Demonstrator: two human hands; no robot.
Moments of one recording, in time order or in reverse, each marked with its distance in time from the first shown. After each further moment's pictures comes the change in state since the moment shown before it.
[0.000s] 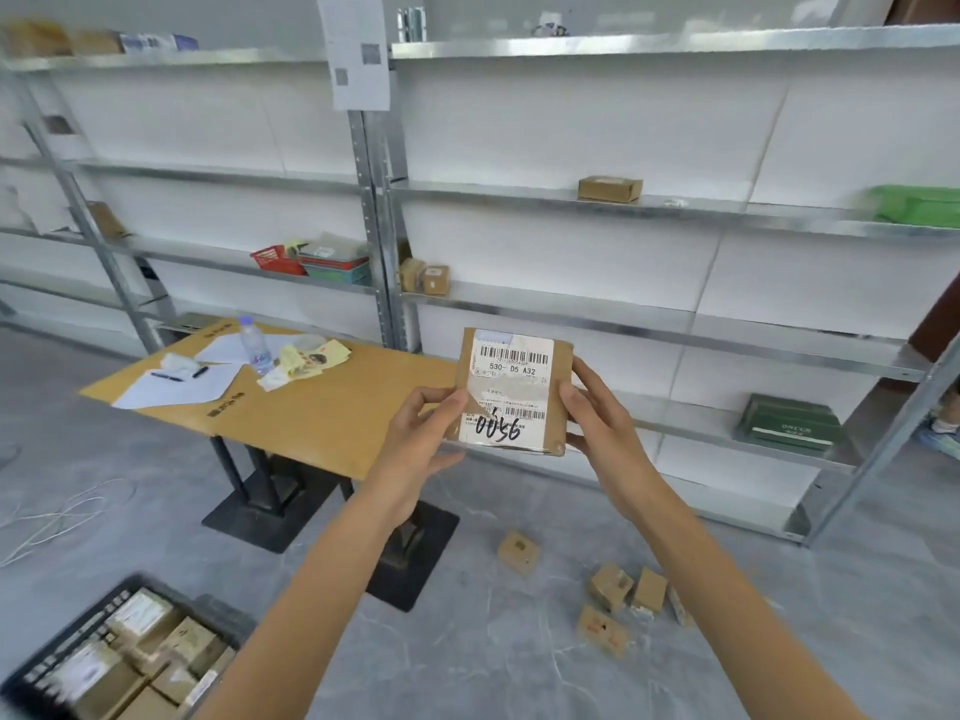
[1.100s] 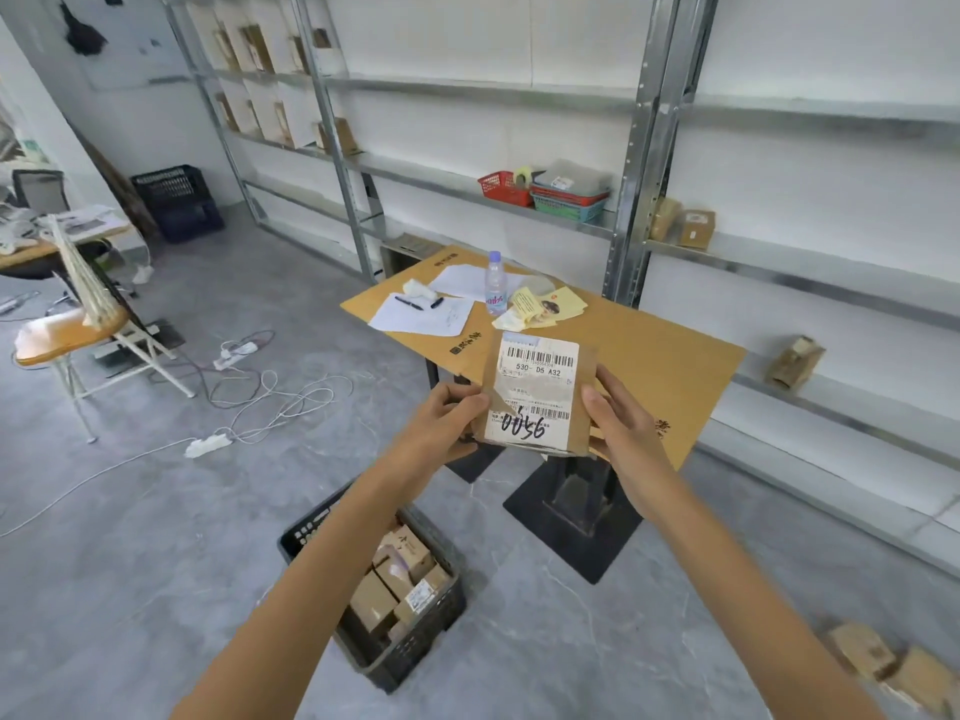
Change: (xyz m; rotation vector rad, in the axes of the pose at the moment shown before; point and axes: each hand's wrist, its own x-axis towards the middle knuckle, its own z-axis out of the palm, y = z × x) left_hand 0.043 0.007 -0.419 0.114 0.268 -0.199; right_hand 0.120 0.115 0.414 0.058 -0.237 0.233
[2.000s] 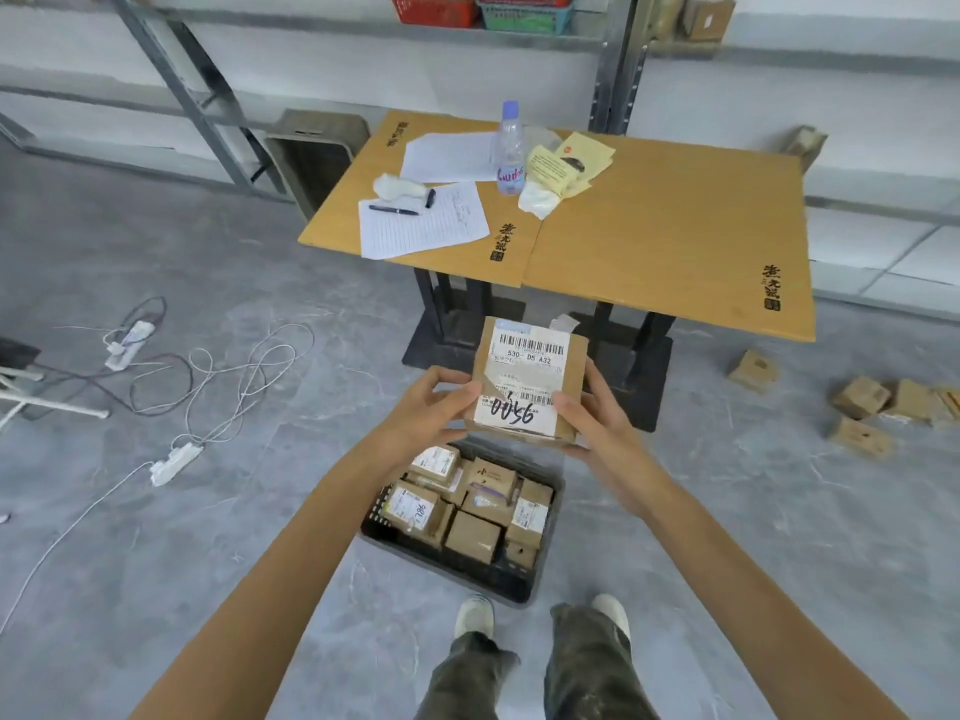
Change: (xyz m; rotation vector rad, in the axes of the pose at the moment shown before) left_hand 0.200 -0.067 -0.350 0.229 -0.446 -0.248; right_hand 0.109 0.135 0.340 0.117 0.221 0.326
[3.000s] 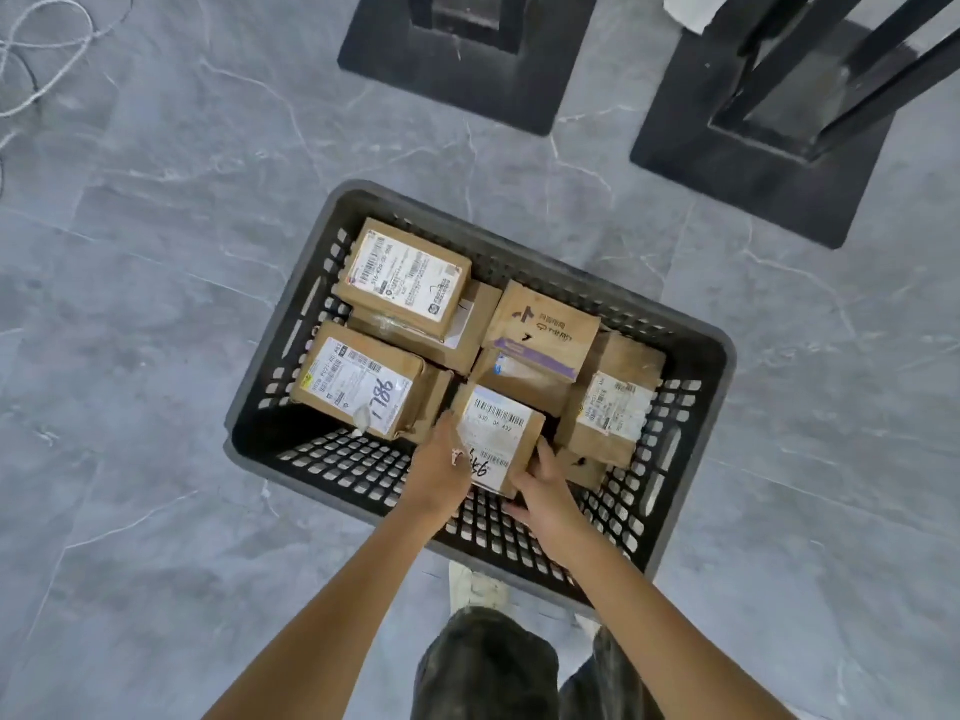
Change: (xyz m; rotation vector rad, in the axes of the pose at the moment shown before) left_hand 0.330 -0.649 -0.028 0.433 0.037 -0.404; right_hand 0.253 0.660 0.068 0.066 0.200 0.832
